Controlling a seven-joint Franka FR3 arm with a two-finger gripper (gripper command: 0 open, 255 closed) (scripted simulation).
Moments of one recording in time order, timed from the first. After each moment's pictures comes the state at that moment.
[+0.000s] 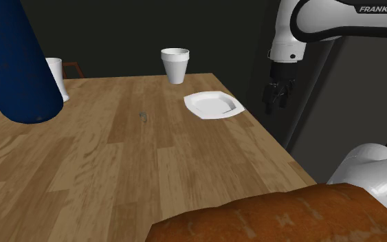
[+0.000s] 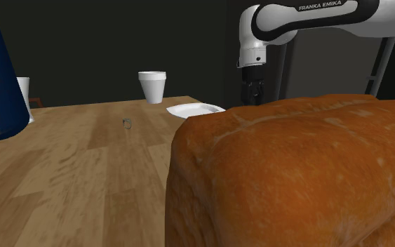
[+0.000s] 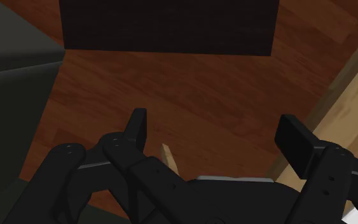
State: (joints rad) arm 0.00 -0.75 0.02 -2.37 0.07 1.46 0.02
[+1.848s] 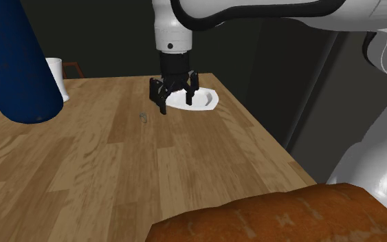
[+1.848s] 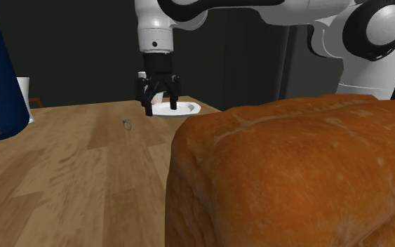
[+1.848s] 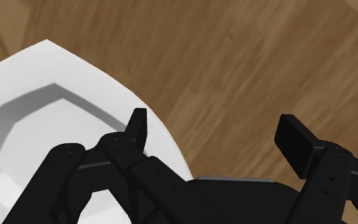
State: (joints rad) arm 0.13 -0.02 0.49 -1.64 0.04 1.60 0.60
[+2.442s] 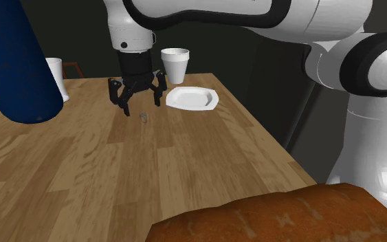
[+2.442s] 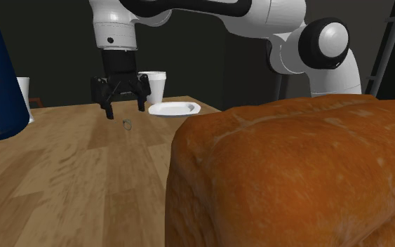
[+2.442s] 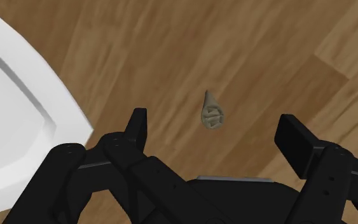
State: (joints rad) arm 0.28 0.32 0.55 -1.23 -0.17 1.51 0.78
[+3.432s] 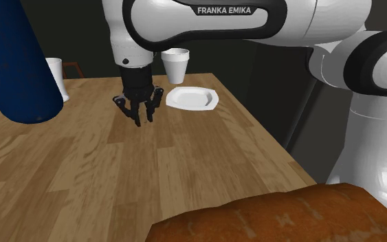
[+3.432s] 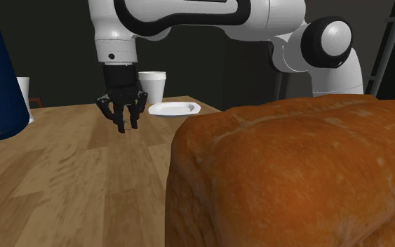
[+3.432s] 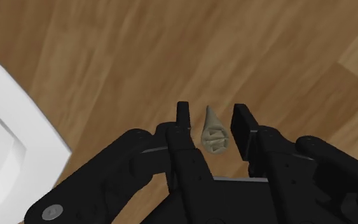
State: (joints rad) arm 0.26 0.30 0.55 -1.35 -0.15 1.61 0.78
